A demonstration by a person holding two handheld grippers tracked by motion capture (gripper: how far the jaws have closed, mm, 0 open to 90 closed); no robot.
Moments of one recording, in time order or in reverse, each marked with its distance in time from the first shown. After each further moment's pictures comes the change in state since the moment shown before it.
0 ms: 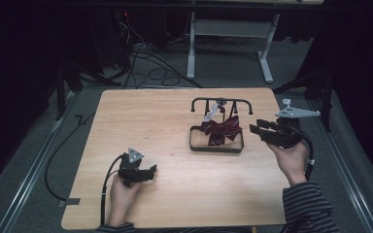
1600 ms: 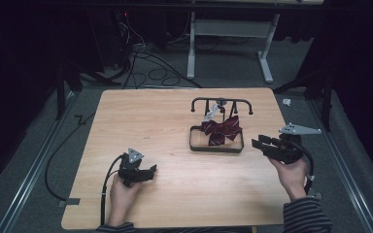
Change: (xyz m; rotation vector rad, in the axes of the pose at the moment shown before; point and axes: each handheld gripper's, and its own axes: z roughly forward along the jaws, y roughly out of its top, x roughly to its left) left arm 0.000 0.000 0.000 0.000 0.001 0.000; right arm -0.002 -0.049 0.000 0.022 0.025 0.091
